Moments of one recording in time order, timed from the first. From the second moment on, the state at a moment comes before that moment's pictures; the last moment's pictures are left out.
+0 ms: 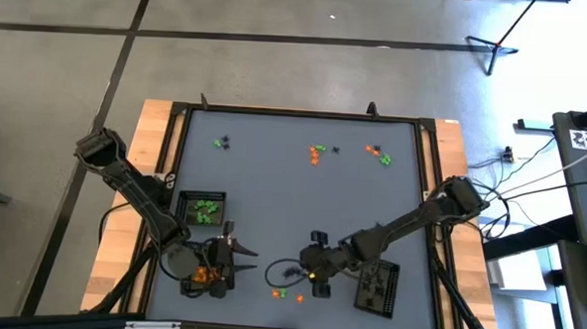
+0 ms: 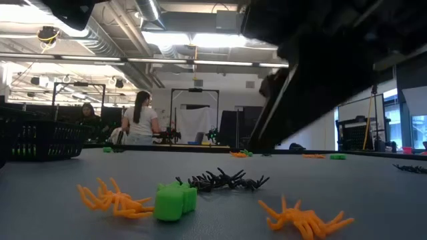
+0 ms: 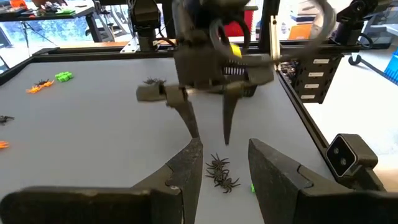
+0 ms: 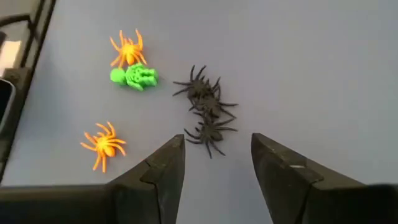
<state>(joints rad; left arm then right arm) -0.78 1.45 0.67 0.39 -0.77 -0.29 0.49 1.92 1.14 -0.10 0.12 0.41</state>
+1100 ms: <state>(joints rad) -0.78 1.45 0.67 0.37 -0.77 -0.31 0.50 1.94 1.25 -0.44 0.28 0.39</state>
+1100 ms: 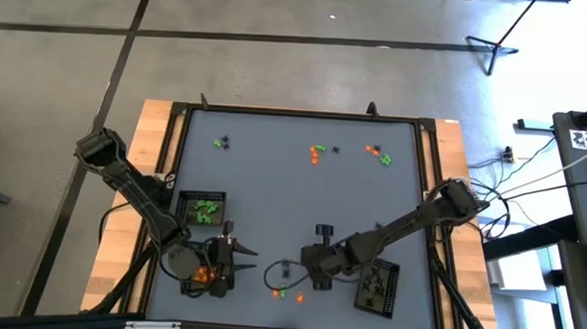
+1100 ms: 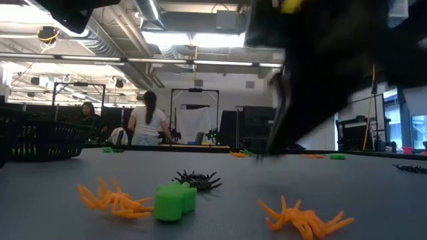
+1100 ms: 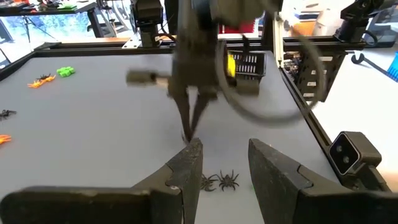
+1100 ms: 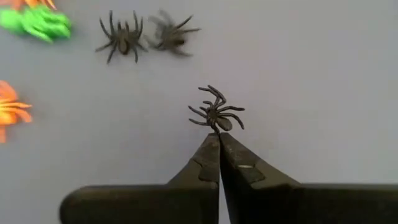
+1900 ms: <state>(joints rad) -0.79 1.45 0.67 0.37 -0.77 -0.33 0.96 1.69 1.31 -1.05 0.20 1.06</state>
